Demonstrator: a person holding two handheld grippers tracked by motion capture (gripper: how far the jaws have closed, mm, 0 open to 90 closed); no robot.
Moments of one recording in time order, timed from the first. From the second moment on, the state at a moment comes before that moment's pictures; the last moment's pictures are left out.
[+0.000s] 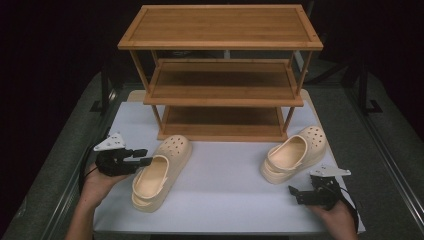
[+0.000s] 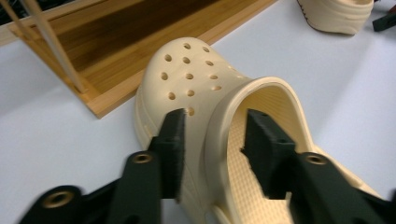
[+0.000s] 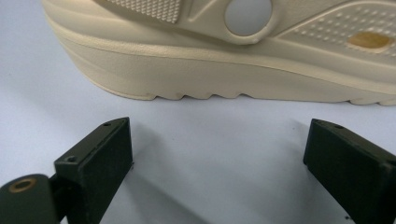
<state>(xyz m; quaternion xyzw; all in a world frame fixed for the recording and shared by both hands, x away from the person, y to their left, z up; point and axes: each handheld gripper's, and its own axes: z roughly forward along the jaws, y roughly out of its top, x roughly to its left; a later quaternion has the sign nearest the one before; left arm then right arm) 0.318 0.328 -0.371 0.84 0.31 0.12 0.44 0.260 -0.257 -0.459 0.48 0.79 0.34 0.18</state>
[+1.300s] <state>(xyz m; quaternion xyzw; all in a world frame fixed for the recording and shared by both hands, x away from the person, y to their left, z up) 0.338 0.386 -0.450 0.81 0.45 0.18 0.32 0.260 -0.260 -0.456 0.49 0.79 0.34 0.18</state>
